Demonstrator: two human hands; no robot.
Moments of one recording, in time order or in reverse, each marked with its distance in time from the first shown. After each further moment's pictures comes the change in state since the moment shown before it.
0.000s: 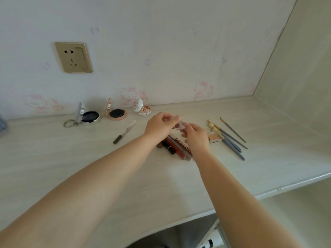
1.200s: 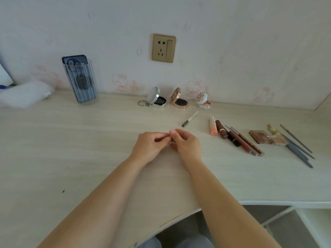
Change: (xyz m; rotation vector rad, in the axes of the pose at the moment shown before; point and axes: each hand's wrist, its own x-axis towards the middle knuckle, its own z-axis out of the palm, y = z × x) left_hand -0.137 -0.123 -0.182 0.071 0.134 0.064; right_hand -0.124 0.013 0.182 0.144 -0.324 -0.023
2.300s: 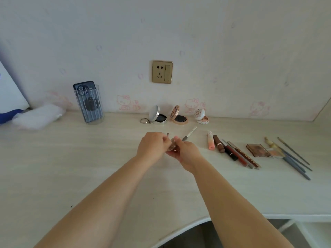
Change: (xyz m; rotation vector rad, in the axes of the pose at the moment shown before) left_hand 0.023 0.055 -0.011 0.519 0.104 -0.014; right_hand 0.011 -0.040 -0.006 0.277 -0.246 0.252
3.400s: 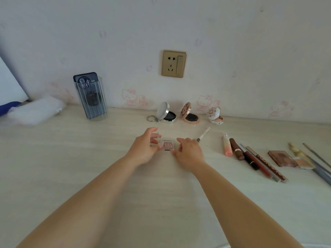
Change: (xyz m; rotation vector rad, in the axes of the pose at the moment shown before) left_hand 0.043 -0.089 0.021 -0.404 -0.112 -0.056; right_hand 0.062 0.020 0.002 -1.477 0.110 -0.324
